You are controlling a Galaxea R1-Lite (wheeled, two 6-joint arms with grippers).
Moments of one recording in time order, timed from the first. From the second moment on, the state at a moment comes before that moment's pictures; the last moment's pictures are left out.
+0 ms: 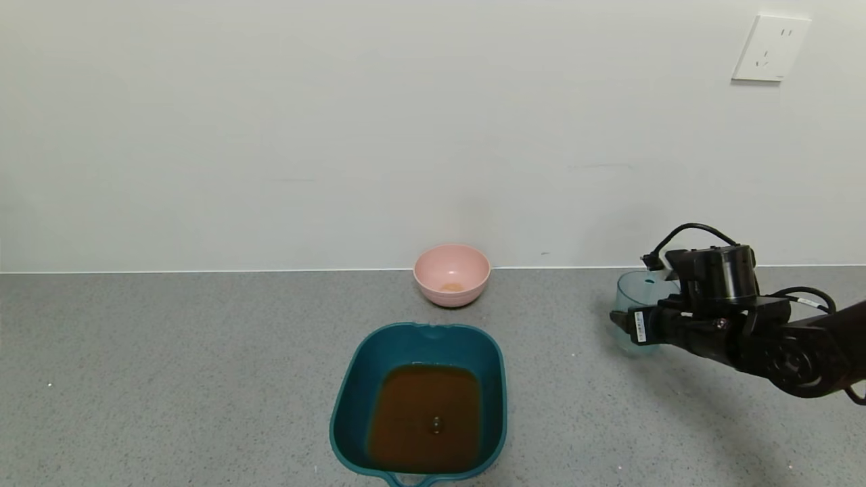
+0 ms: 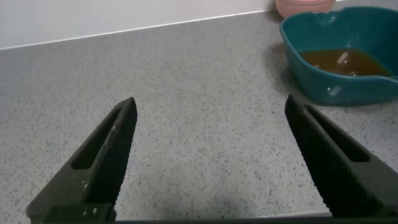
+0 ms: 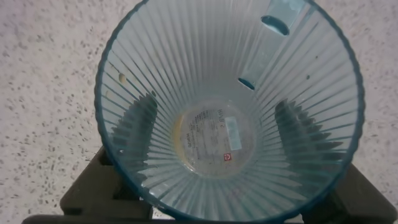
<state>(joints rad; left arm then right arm) 0.00 0.00 0.00 0.00 -0.01 0.09 0.21 1.96 -0.87 -0.51 -0.19 0.04</state>
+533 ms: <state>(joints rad) 0.00 0.00 0.00 0.00 -0.01 0.09 0.21 2.01 -0.88 -0.51 -0.20 0.03</state>
